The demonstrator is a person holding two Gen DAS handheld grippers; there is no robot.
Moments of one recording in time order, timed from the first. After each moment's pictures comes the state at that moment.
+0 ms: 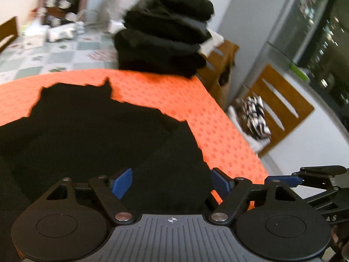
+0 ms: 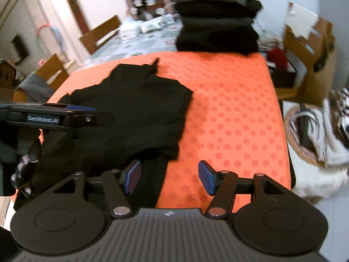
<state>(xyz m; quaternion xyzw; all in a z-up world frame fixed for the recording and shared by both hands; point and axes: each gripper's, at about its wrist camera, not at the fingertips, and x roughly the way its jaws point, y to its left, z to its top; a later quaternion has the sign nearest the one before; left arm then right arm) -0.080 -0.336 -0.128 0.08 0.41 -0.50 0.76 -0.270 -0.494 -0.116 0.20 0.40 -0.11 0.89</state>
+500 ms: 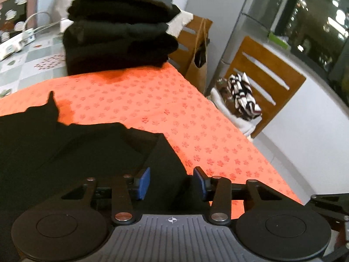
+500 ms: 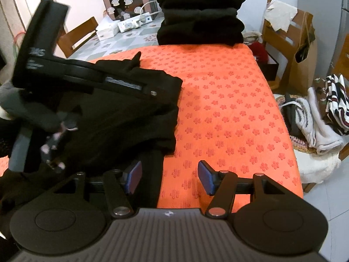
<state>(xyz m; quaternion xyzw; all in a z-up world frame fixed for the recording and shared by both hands) -0.065 -0.435 -0.161 0.16 0.39 -0.56 0.71 -0.251 -0.471 -0.150 0.20 0.39 -0.18 0.88</state>
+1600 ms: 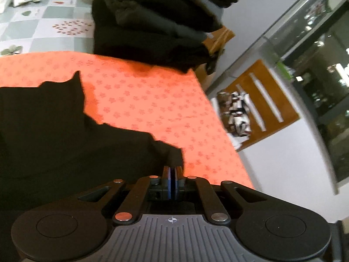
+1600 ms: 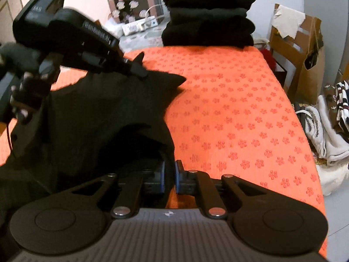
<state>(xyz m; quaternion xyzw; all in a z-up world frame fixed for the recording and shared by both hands) 0.026 -0.417 -0.143 0.02 0.49 -0.56 0.67 -0.228 -0.476 -0.182 0.18 0.37 -0.16 0.90</state>
